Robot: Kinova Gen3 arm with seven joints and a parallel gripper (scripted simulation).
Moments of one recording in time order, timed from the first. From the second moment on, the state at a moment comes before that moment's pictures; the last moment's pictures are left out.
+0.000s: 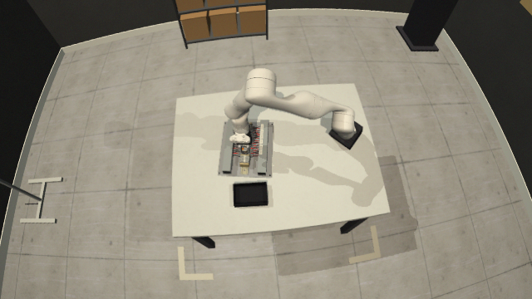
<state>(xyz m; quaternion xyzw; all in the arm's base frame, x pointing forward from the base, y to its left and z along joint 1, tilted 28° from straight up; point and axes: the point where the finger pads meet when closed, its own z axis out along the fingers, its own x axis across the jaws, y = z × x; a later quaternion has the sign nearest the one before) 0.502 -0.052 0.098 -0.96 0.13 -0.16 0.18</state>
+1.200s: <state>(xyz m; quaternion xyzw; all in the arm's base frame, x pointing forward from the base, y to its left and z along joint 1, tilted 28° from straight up) 0.500 -0.052 0.098 -0.96 0.13 -0.18 0.17</state>
